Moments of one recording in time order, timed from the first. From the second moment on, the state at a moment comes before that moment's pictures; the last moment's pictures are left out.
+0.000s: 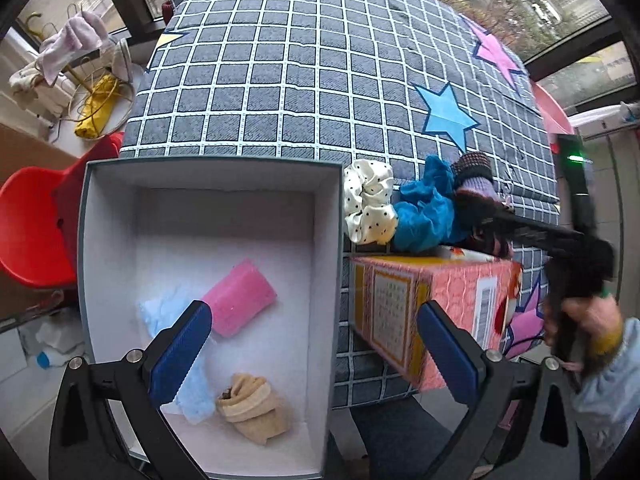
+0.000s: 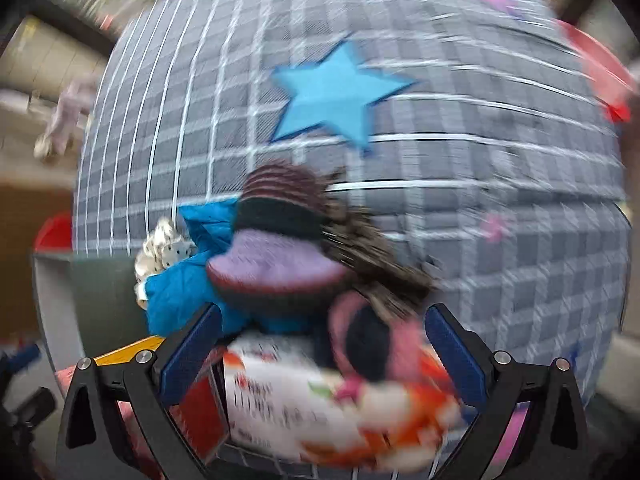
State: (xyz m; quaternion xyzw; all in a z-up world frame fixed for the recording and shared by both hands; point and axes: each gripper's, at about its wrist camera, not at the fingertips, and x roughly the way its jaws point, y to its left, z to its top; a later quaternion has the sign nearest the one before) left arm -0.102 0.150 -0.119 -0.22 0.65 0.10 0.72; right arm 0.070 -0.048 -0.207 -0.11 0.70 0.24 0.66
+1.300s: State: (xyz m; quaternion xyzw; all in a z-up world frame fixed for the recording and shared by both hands) left arm 0.078 0.045 -0.238 -0.02 0.80 0.00 0.59; right arm 0.161 -0.163 -0.202 0.03 0.71 0.20 0.67
